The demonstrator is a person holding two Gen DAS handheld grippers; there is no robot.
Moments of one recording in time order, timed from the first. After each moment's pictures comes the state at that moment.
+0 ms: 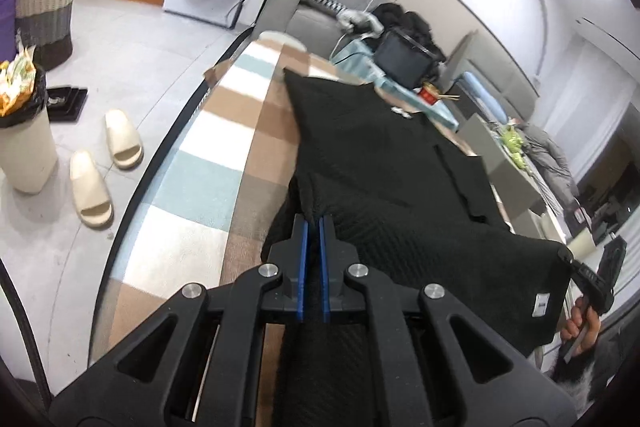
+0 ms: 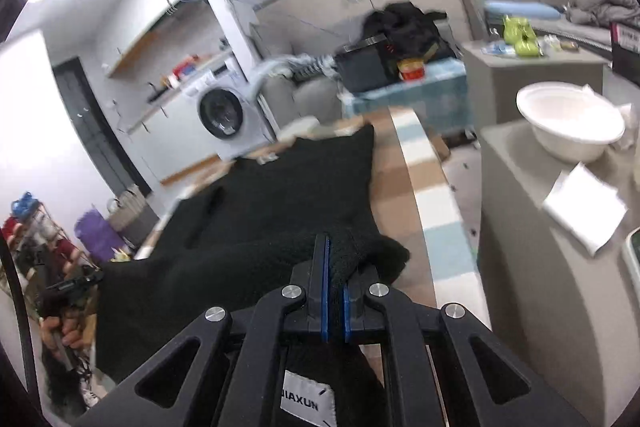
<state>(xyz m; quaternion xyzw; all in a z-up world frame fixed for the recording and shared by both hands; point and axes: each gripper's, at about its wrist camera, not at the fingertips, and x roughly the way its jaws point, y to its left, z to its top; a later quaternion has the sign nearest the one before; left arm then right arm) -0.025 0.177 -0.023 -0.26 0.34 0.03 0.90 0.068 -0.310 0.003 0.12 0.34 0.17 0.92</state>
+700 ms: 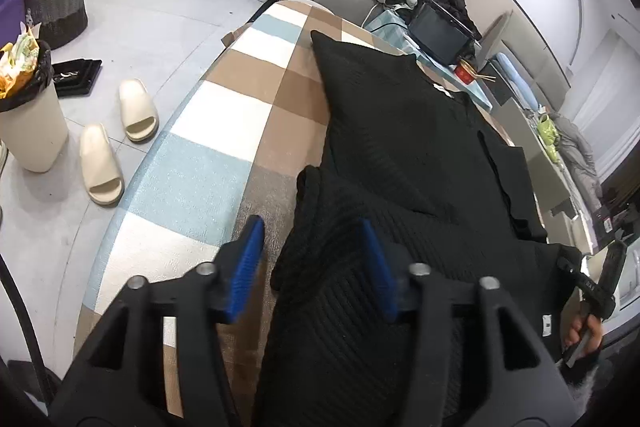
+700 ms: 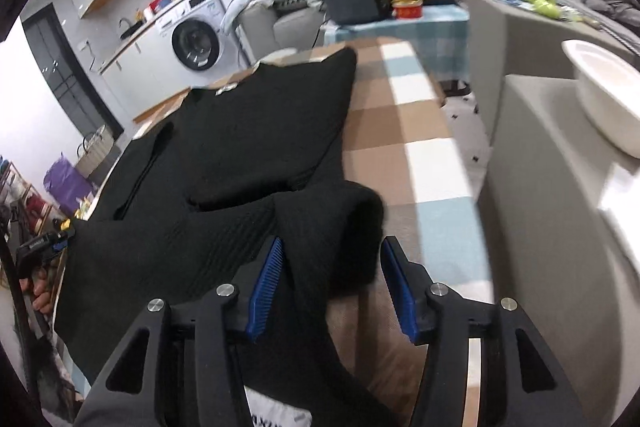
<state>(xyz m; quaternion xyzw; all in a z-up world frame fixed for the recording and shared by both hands) 0.043 0.179 -0.064 -0.26 0.40 0.07 0.87 0.144 -0.293 -0.049 0.06 0.45 0.17 0.88</state>
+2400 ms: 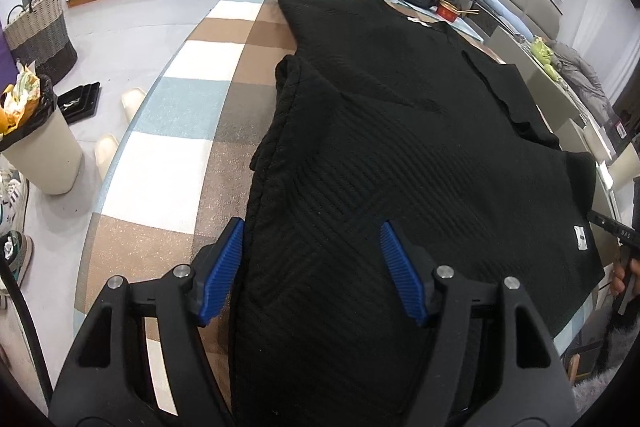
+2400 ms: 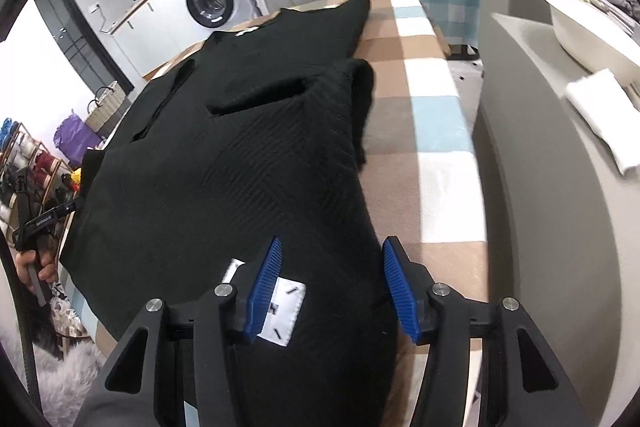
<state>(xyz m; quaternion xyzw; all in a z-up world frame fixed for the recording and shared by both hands) -0.016 0.127 -0.073 -0.16 0.45 0.04 0.88 0.067 -0.316 -0.054 0.03 0.50 0.18 0.84</state>
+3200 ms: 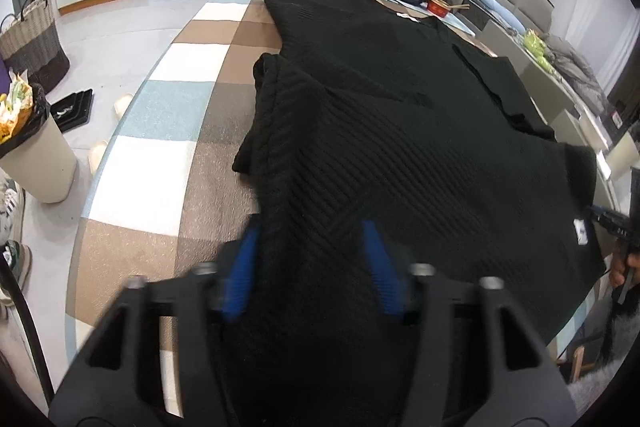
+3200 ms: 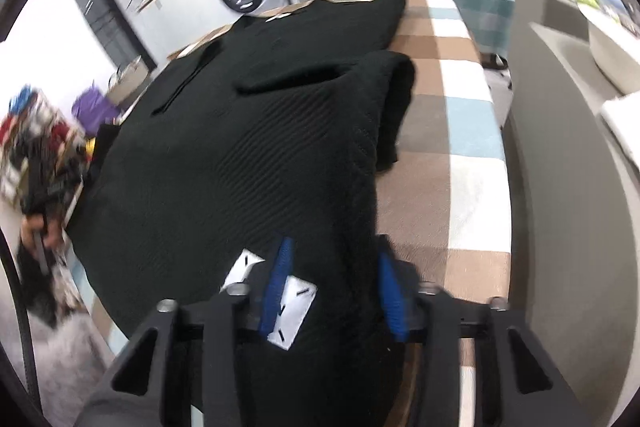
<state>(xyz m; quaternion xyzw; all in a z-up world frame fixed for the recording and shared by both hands) -0.013 0.118 -0.072 -0.14 0.45 0.03 0.88 0.061 -0.301 -0.056 -0.02 0.48 0.25 0.84</state>
